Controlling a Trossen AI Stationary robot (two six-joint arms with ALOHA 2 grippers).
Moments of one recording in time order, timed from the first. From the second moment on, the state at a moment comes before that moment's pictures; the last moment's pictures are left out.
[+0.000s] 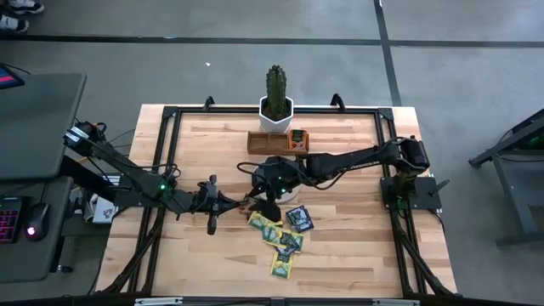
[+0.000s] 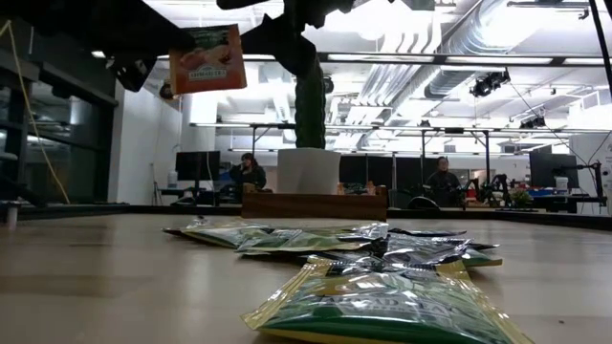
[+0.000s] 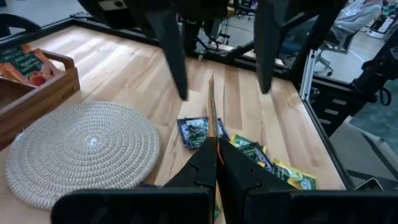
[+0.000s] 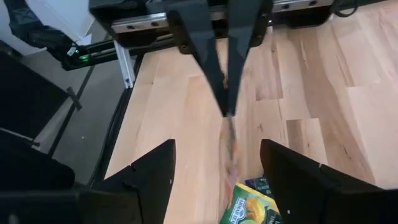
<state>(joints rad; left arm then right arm) -0.54 1.05 0.44 0.33 -0.57 -0.41 0.09 1.87 1.52 -0.22 -0.25 0.28</state>
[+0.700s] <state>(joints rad) -0.54 1.05 0.44 0.37 -0.59 -0.39 0.09 1.87 1.52 -0.19 -0.24 0.25</state>
